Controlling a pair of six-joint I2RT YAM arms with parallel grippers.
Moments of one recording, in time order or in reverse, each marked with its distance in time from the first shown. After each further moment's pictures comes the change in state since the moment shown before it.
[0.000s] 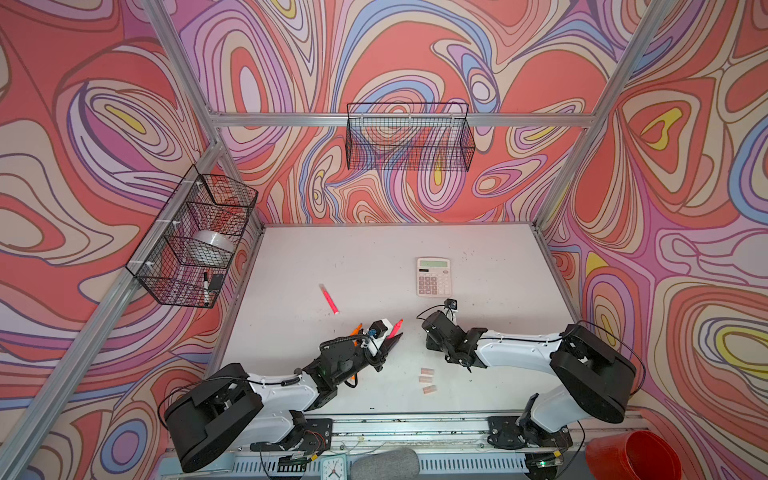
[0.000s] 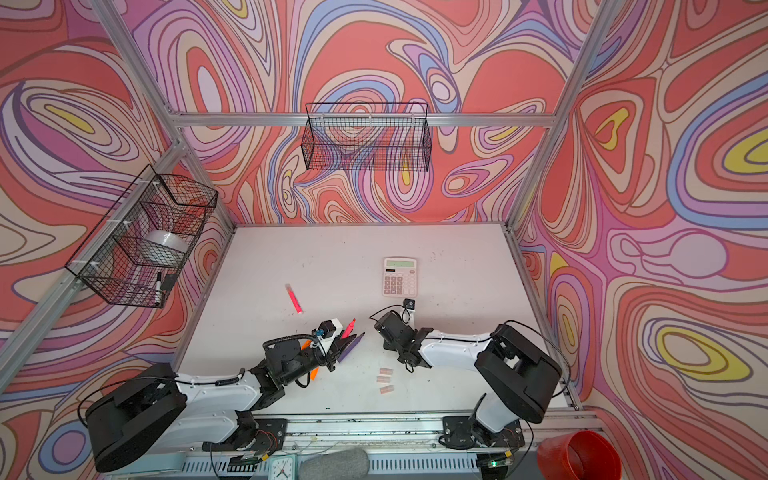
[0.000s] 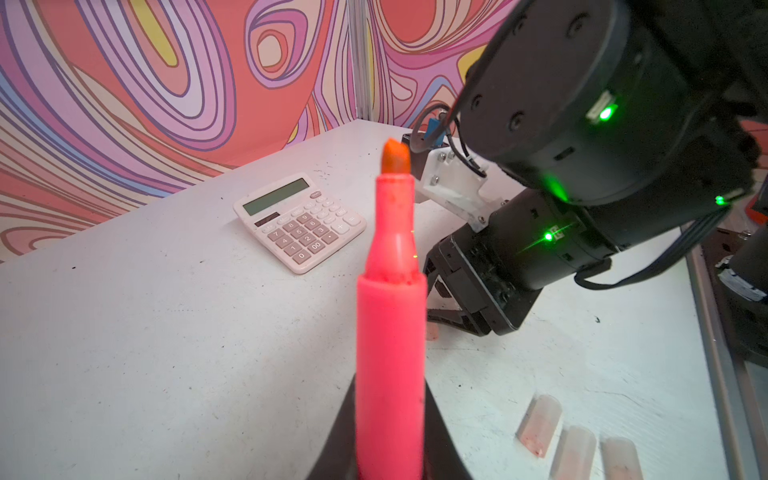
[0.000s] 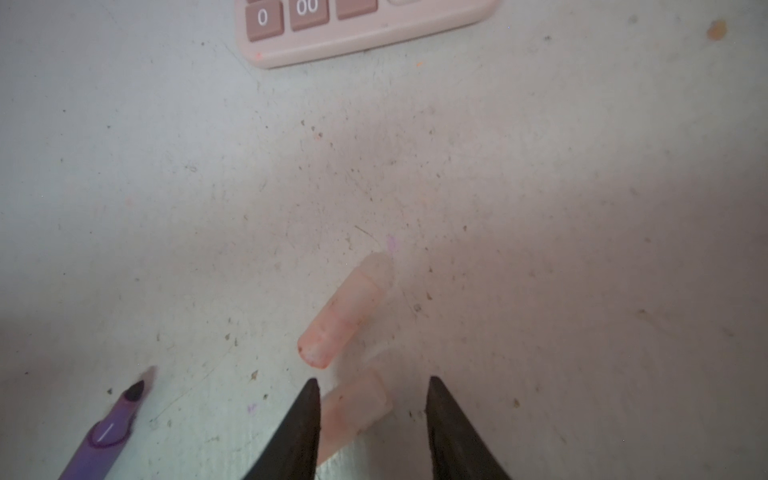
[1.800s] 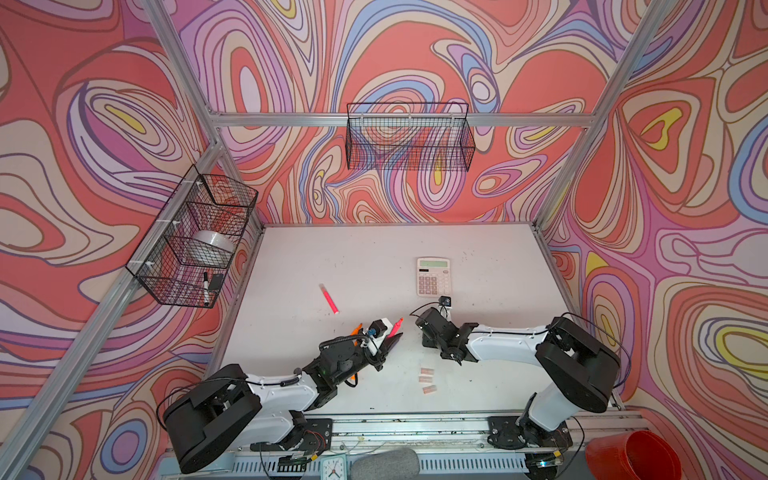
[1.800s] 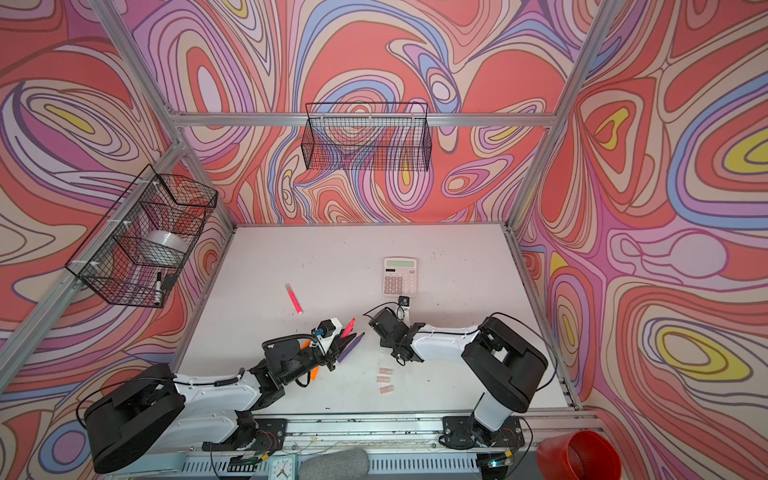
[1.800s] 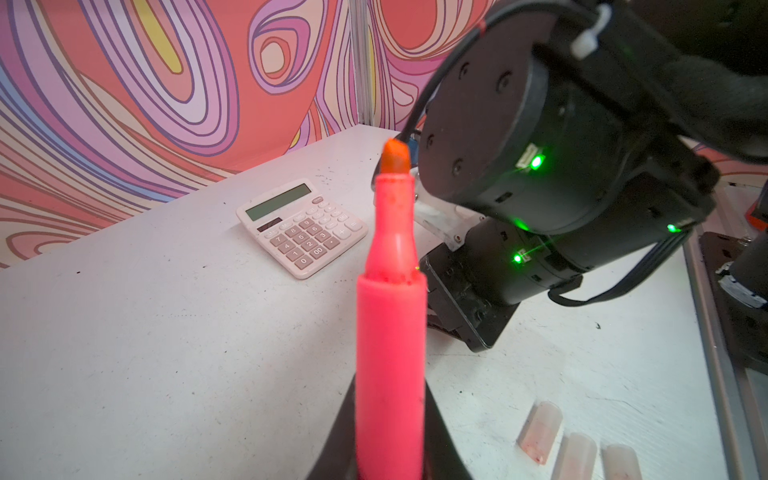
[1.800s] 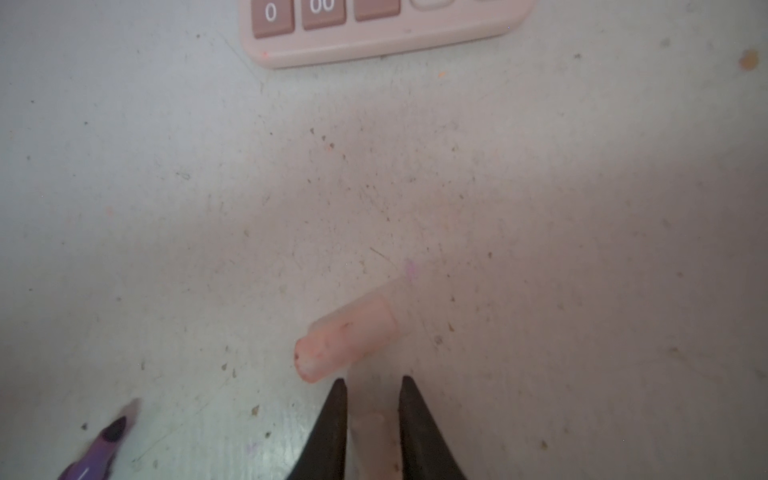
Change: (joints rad) left arm 0.000 -0.009 0.002 -0.001 -0.005 0.000; right arm 0.000 0.087 0.074 -0.031 0.019 -0.023
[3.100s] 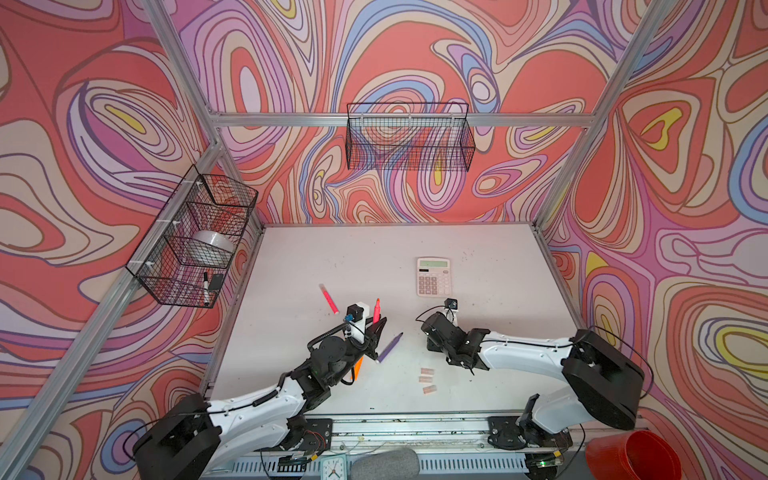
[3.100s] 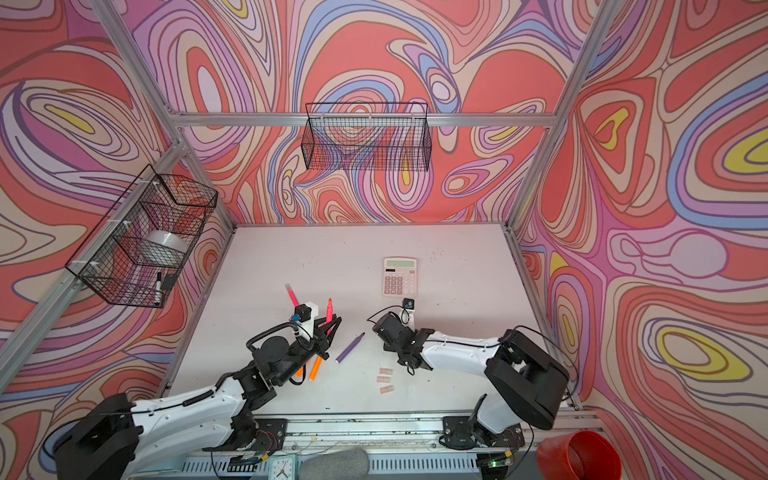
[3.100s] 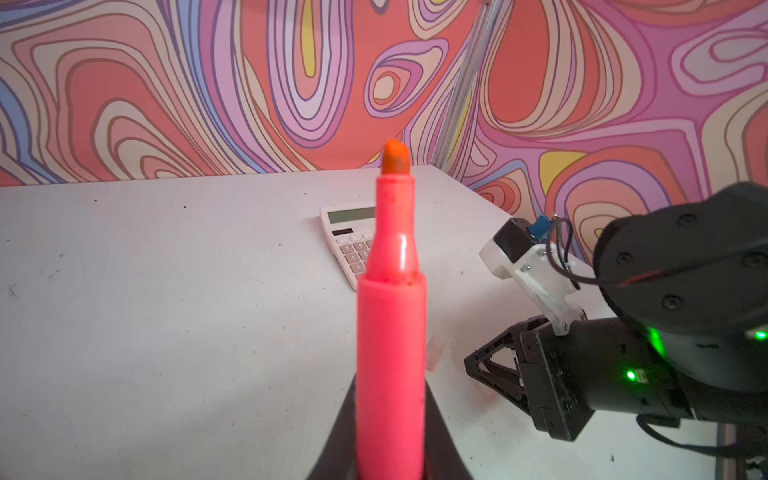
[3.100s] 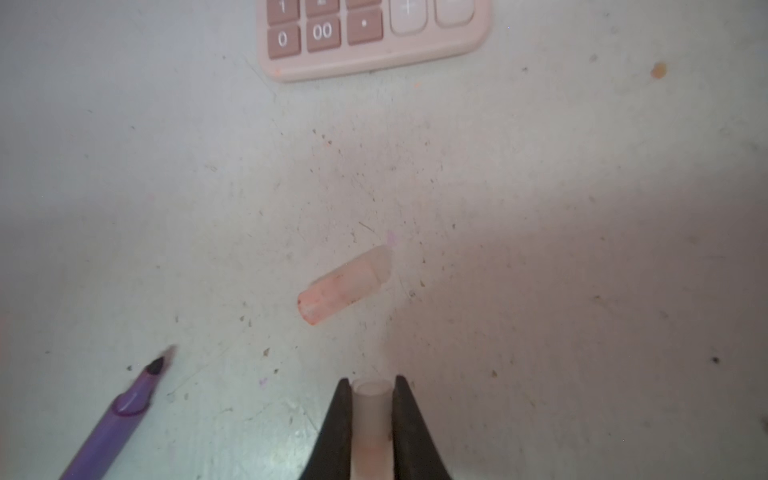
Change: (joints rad) left arm 0.000 -0.310 0.046 -0.292 -0.262 -0.332; right arm 0.035 -0.198 -0.071 -0.029 0.042 0.026
